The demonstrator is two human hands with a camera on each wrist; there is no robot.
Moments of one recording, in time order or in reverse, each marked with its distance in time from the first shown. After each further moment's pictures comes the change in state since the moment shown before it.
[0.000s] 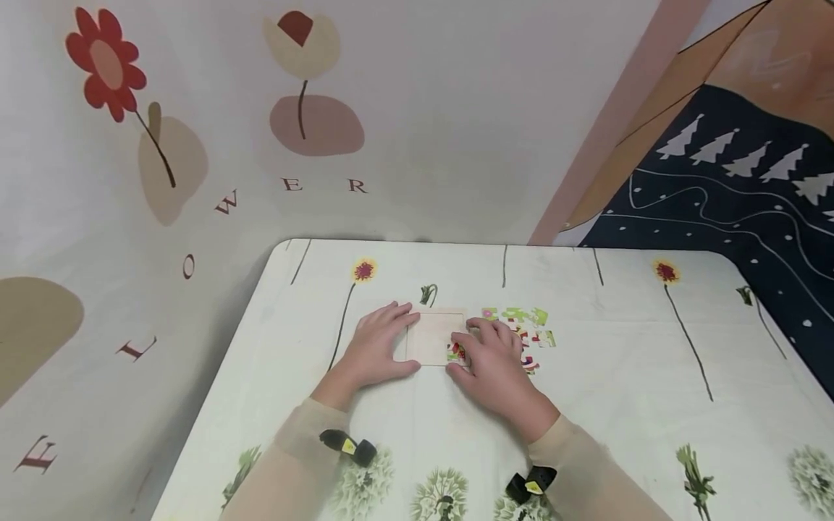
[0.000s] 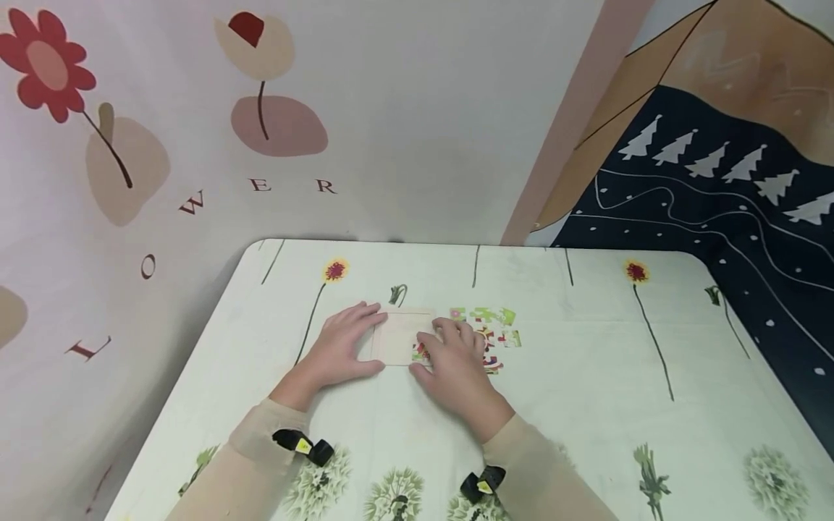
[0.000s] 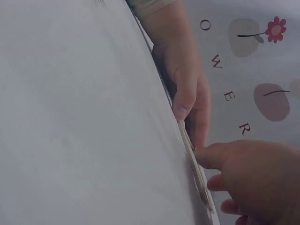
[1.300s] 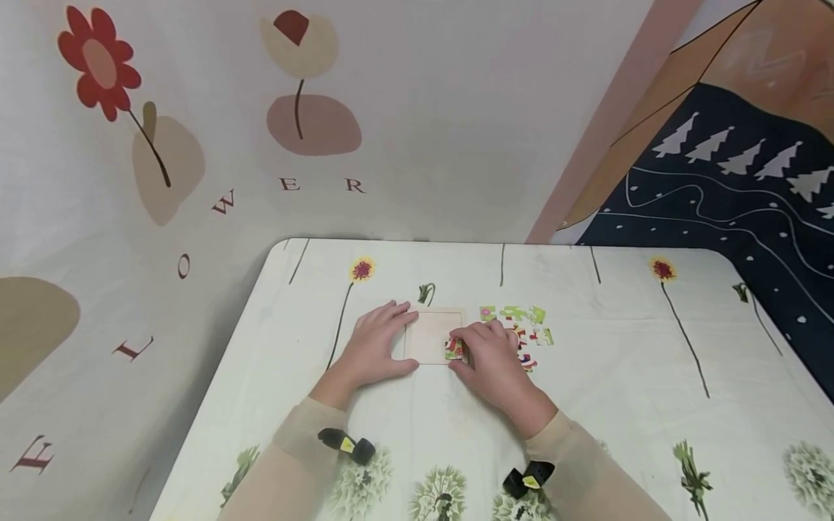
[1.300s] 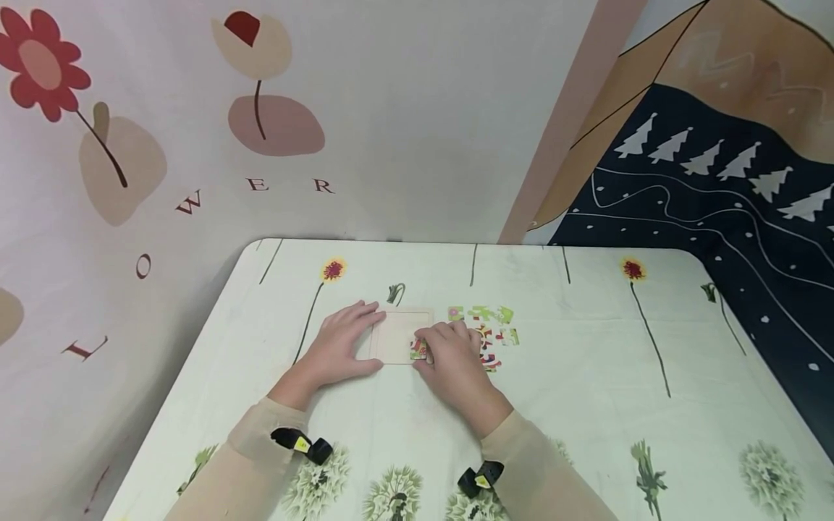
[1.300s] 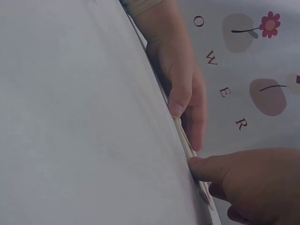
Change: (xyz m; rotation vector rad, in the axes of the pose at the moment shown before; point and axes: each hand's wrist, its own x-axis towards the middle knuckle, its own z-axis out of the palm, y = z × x) left_hand 0.002 -0.004 0.003 0.014 -0.003 0.002; right_hand 0.006 0.001 -0.001 0.031 0.021 -0.001
